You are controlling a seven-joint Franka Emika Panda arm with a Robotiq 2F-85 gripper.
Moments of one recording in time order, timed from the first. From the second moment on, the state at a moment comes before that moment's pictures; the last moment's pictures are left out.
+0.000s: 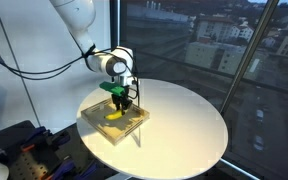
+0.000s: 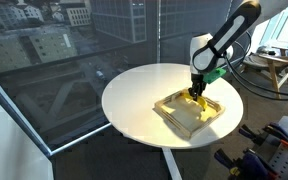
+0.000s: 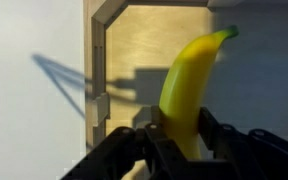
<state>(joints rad) -0.01 0.49 -0.05 -2.15 -0.09 2.49 0.02</state>
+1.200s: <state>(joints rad) -0.01 0.50 -0.05 -2.14 -0.09 2.49 0.02</state>
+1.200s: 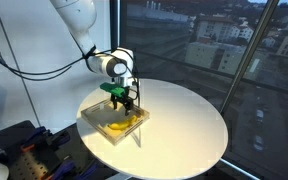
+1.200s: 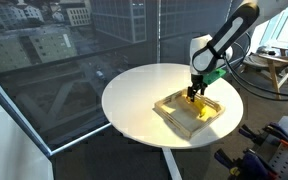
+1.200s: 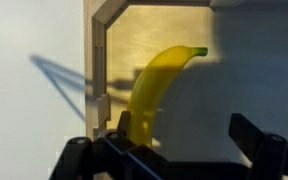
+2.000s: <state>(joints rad) -0.01 0.47 -0.05 -2.14 -0.09 2.49 0.02</state>
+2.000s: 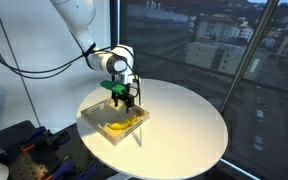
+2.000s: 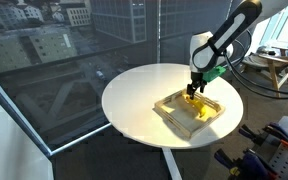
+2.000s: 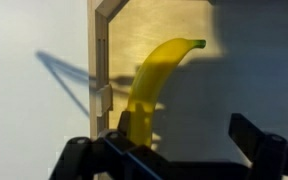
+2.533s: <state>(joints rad) -0.01 0.43 -0.05 -2.14 -0.09 2.46 0.02</state>
